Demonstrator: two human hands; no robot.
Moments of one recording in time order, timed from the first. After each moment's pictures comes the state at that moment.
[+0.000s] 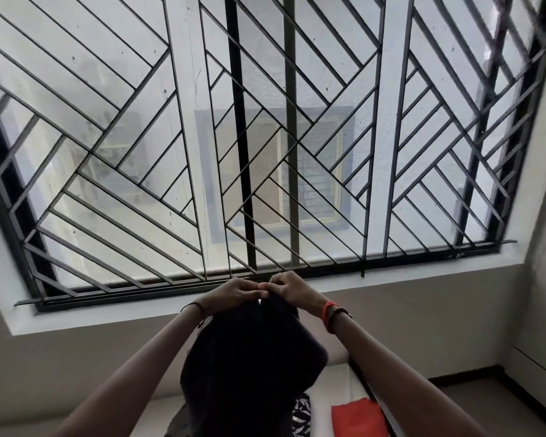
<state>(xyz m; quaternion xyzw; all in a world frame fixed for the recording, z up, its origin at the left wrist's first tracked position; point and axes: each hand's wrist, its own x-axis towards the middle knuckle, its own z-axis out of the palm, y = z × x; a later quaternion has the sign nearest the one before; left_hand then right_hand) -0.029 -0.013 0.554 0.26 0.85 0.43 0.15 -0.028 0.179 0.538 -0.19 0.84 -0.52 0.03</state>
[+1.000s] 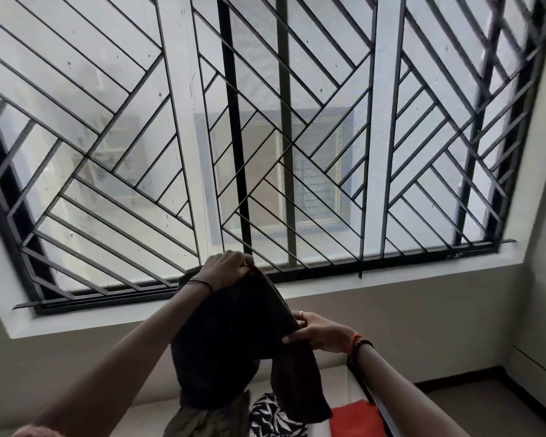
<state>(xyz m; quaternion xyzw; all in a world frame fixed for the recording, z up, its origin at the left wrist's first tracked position) -0.037 0.014 0.604 0.21 0.97 0.04 -0.13 -0.004 0.247 0.470 -0.13 0.71 -0.64 0.27</state>
